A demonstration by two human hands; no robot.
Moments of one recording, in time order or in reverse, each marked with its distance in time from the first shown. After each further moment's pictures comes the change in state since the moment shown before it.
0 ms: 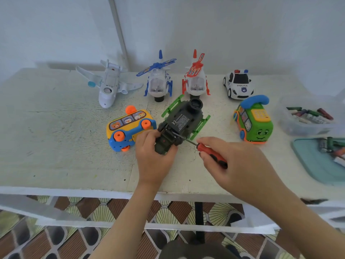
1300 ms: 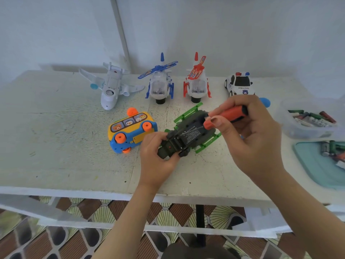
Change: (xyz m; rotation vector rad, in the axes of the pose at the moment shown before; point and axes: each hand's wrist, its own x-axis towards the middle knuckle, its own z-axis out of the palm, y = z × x) left_hand 0.002 0.000 -0.001 -0.190 -0.151 0.063; right_hand 0.031 0.008 -0.009 0.635 0.433 0.005
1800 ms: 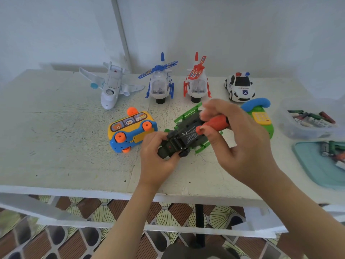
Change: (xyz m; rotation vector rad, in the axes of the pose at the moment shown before) left_hand 0.000 -0.002 0.000 0.000 -0.007 0.004; right_hand -0.002 0.000 0.003 -0.320 -0.112 -0.269
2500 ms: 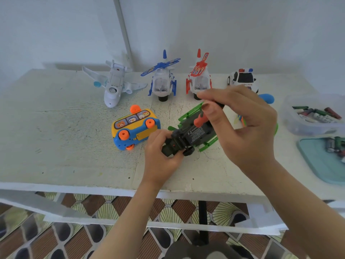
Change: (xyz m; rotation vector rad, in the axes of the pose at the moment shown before) left_hand -0.002 0.002 -0.002 -0.043 -0.028 0.005; right_hand 0.020 -0.012 0.008 0.207 0.193 0.061
